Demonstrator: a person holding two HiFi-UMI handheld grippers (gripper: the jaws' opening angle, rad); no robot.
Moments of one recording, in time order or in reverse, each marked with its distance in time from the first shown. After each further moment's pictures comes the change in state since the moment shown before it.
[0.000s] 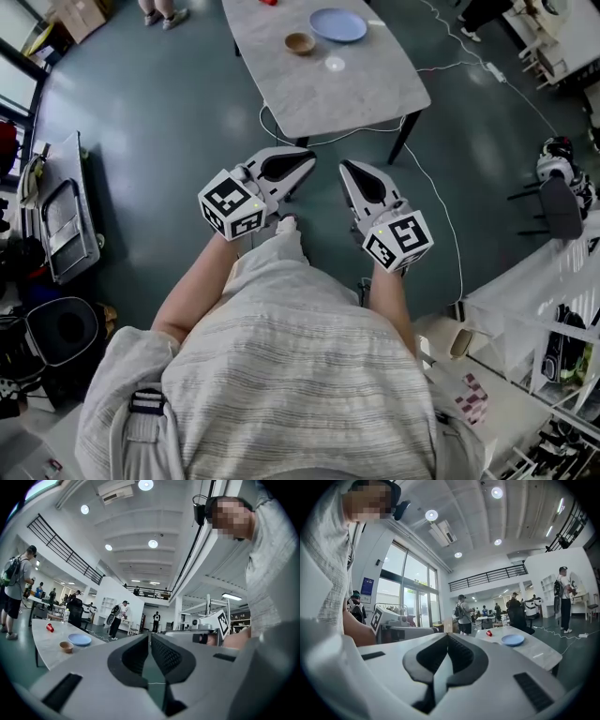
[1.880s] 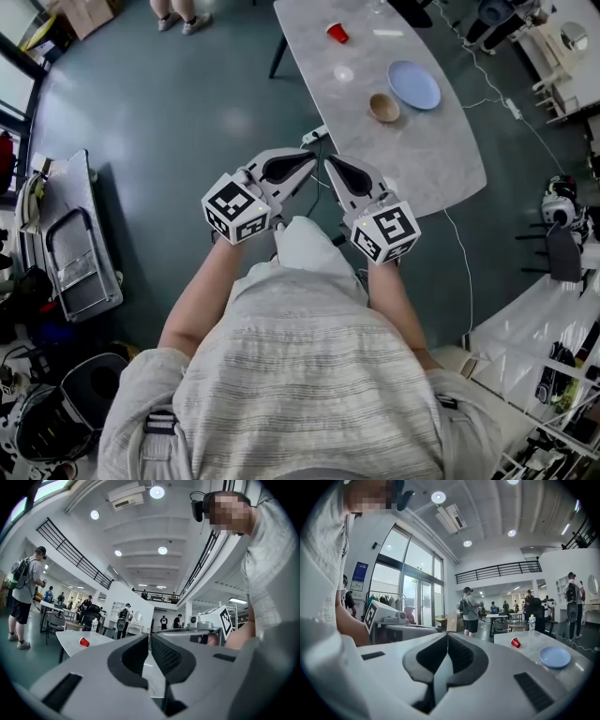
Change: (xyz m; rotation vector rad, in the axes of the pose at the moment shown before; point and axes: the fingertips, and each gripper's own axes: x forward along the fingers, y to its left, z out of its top) left arm -0.158 0.379 0.065 -0.004 -0.048 0.062; right arm 0.441 0.043 0.009 -0.079 0.084 0.059
